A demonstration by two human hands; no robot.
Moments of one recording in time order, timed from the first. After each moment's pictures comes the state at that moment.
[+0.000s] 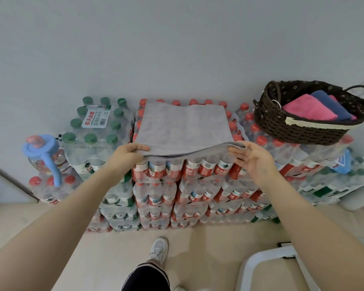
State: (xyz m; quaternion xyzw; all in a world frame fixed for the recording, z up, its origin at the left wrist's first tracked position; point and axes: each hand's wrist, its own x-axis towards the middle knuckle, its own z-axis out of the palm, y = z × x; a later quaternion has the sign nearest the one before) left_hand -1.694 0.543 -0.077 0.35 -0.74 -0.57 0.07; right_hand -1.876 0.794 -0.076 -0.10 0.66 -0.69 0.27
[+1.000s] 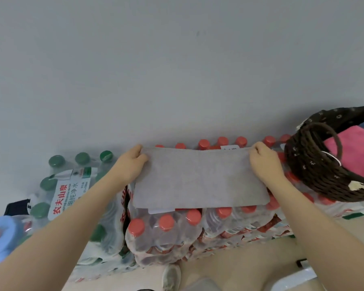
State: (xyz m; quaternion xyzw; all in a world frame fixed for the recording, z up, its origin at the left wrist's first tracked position) left_hand -1.878 0.389 -0.083 0.32 -0.82 -0.47 0.02; right_hand -2.051 0.652 -0.092 -0.11 0.95 -0.29 0.05
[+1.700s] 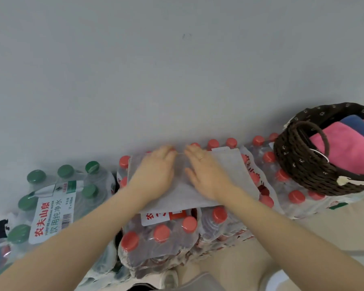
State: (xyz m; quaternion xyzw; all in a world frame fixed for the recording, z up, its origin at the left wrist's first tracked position) left_hand -1.914 0.429 -0.100 0.02 -0.99 -0.14 0.07; right_hand -1.988 0.579 -0.100 -0.42 0.89 -0.15 0.06
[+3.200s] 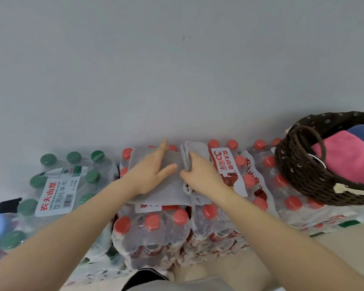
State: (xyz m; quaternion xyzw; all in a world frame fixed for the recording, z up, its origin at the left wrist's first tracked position) left_hand -1.894 0.436 -0.088 0.09 -0.94 -0.32 -0.04; right_hand -1.970 0.579 -0.074 -0.30 0.89 -0.29 0.21
